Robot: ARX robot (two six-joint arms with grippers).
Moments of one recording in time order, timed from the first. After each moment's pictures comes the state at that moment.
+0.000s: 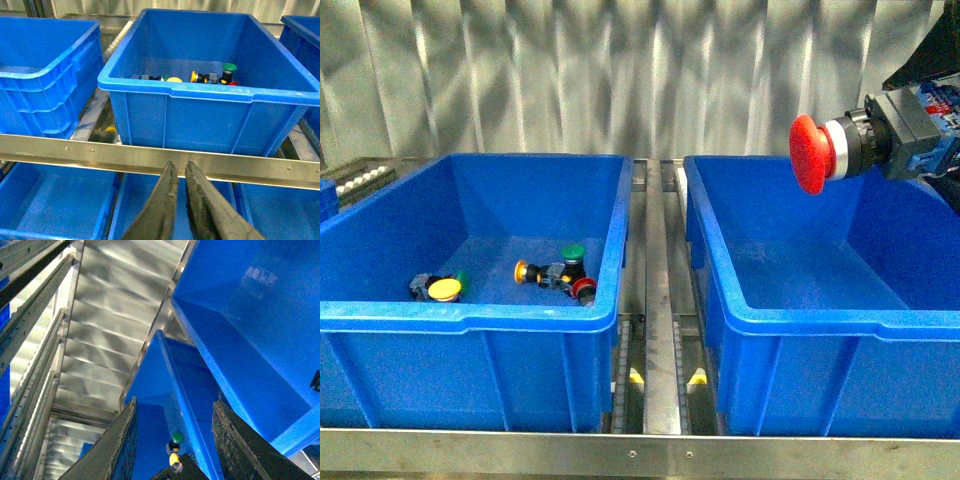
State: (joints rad) left arm 0.00 0.02 0.02 0.00 0.00 -0.02; right arm 0.33 1.12 0.73 0.41 0.42 1.16
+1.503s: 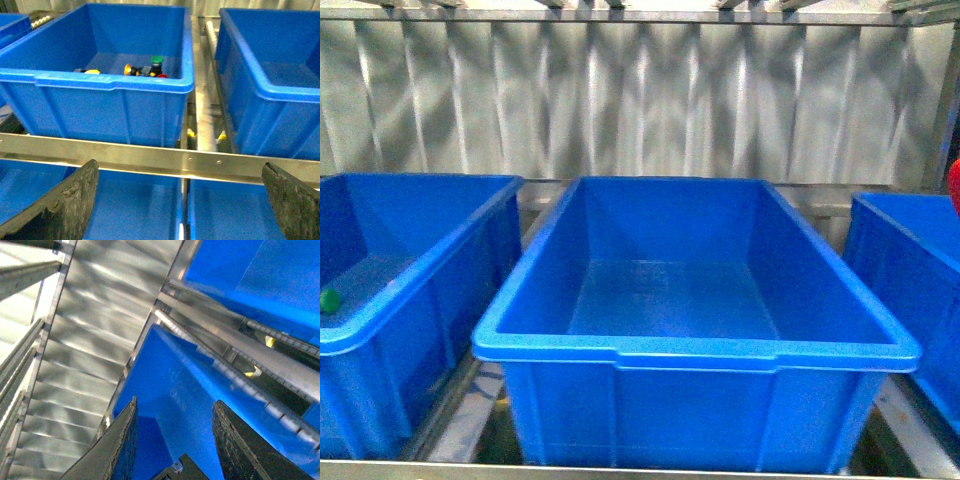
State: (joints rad) left arm 0.00 0.01 0.02 0.00 0.00 -0.01; right arm 0.14 0.99 0.68 0.30 0.47 1.13
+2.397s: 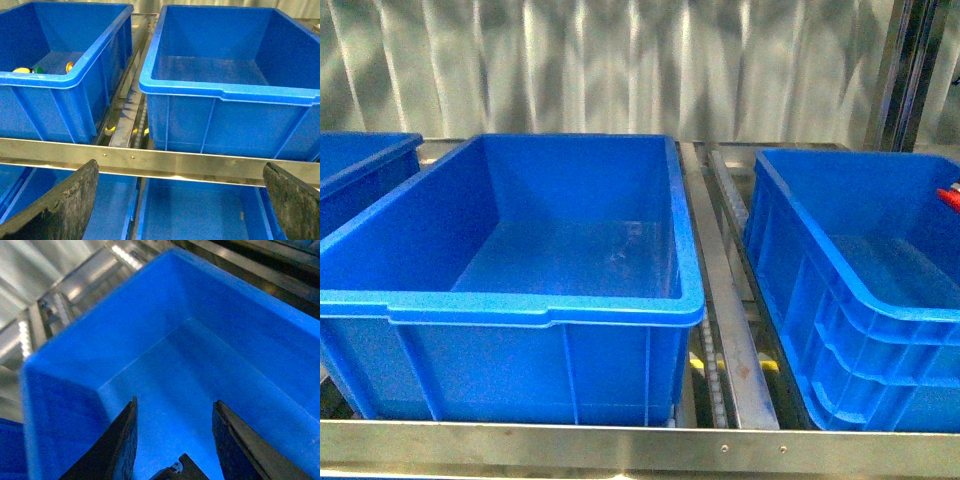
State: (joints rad) left arm 0.00 0.01 0.02 0.00 0.00 -0.01; right arm -0.21 1.77 1.42 0.13 0.26 0.58
